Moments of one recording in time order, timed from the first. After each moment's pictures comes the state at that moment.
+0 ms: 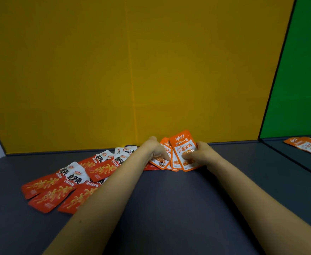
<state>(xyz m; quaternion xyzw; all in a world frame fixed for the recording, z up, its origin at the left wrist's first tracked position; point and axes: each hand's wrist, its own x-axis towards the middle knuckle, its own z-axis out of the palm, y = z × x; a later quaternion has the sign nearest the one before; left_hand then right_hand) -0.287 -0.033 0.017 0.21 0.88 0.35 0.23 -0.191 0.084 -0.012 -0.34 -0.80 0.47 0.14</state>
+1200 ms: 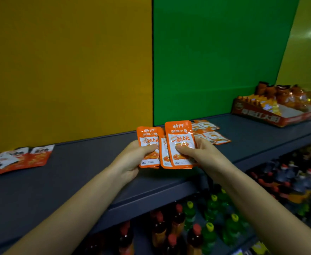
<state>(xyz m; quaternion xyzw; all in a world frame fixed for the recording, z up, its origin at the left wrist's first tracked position) -0.033 0.050 0.009 0.32 0.61 0.62 0.38 0.114 0.155 0.002 -0.28 -0.69 0.61 0.28</state>
